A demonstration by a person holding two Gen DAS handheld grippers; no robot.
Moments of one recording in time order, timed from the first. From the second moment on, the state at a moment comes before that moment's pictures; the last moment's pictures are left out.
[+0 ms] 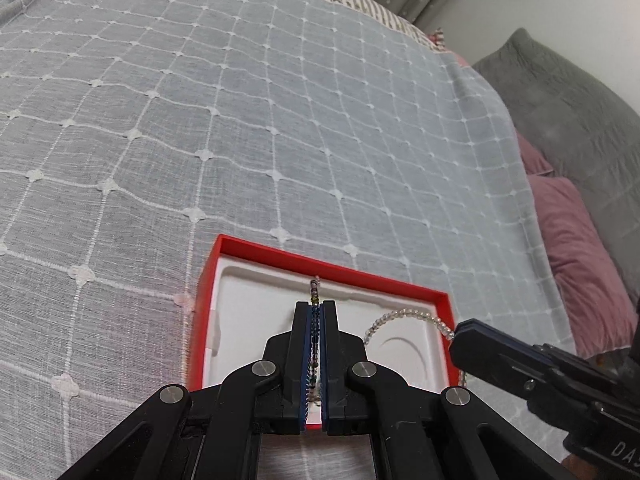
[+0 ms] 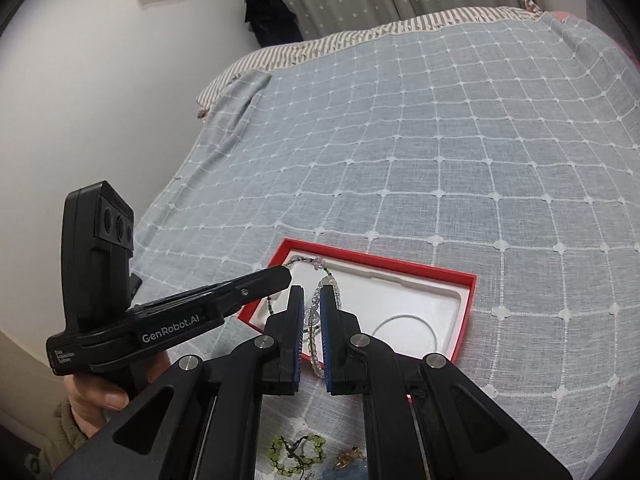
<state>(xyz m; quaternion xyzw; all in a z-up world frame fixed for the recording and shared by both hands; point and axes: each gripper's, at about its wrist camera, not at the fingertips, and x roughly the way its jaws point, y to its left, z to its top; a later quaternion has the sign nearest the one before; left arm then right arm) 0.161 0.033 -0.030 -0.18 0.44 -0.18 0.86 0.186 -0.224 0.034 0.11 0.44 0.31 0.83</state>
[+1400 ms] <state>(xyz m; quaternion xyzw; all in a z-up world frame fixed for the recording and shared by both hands) 0.119 0.025 -0.031 -0.15 0.48 -0.16 0.85 0.187 -0.260 -0.015 0.09 0.51 0.23 0.82</state>
